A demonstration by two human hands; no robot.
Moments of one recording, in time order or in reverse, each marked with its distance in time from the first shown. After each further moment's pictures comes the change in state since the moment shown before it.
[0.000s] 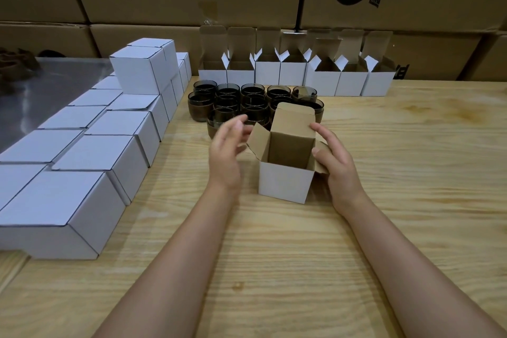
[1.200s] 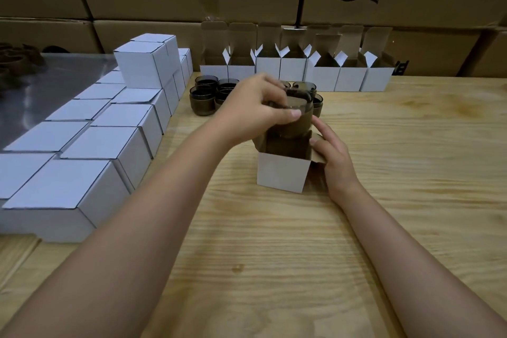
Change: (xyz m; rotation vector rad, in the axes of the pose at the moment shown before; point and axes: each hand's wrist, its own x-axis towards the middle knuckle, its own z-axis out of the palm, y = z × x) left_hand 0.014 0.088 0.027 0.828 -0.533 0.224; right_hand 0.006 0.009 0.000 0.004 -0.039 -0.060
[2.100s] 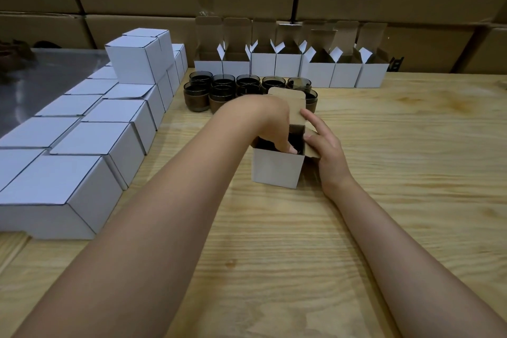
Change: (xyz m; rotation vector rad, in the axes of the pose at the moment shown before) left_hand 0.023 0.030 0.023 0.748 -0.566 -0.221; right_hand 0.002 0.001 -0.001 -0.046 0.005 0.024
